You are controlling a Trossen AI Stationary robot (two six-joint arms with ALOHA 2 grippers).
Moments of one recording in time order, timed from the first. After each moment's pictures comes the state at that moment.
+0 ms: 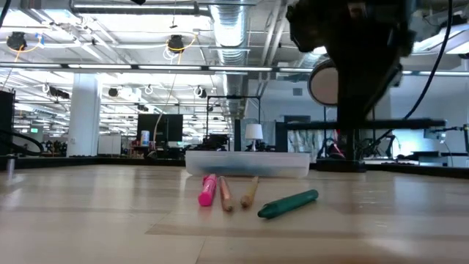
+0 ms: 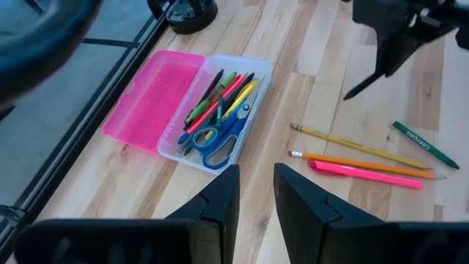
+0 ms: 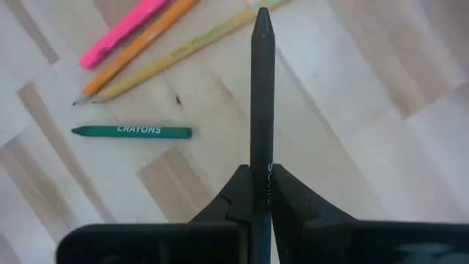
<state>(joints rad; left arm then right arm) -0.63 1.39 1.28 -1.02 -0.83 -0.74 0.46 1.86 1.33 -0.82 0.18 0.99</state>
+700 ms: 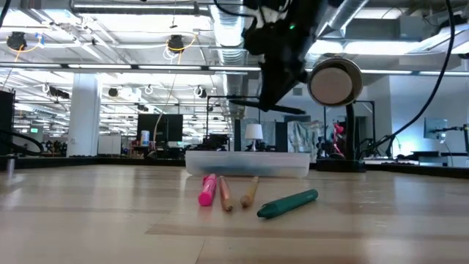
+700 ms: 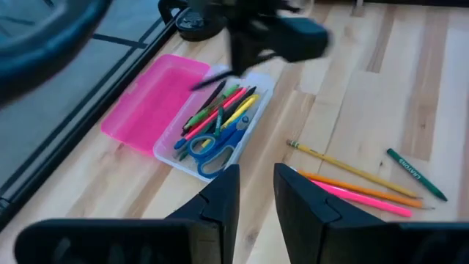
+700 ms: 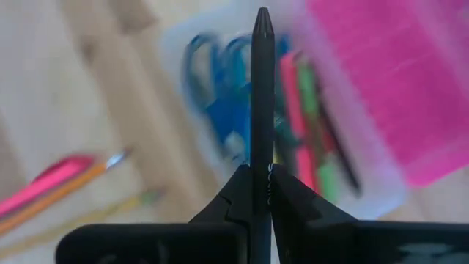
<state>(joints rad) -0.64 1.39 1.28 -0.99 -0.87 -0.82 0.02 1.79 1.40 -0.75 0.24 0.38</state>
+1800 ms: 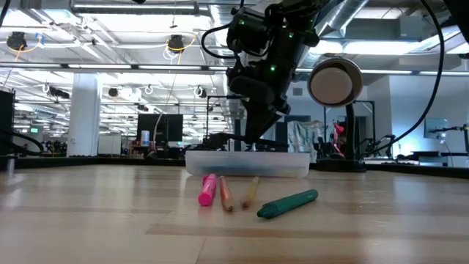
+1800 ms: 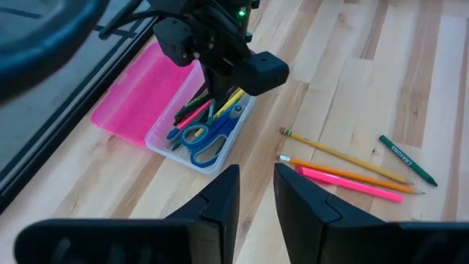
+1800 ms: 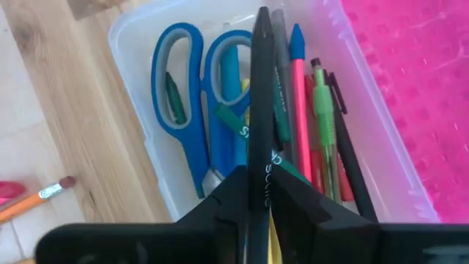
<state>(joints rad) -0.64 1.39 1.28 -1.00 -0.82 -0.82 -0.08 1.95 1.40 -0.61 0.13 0.23</state>
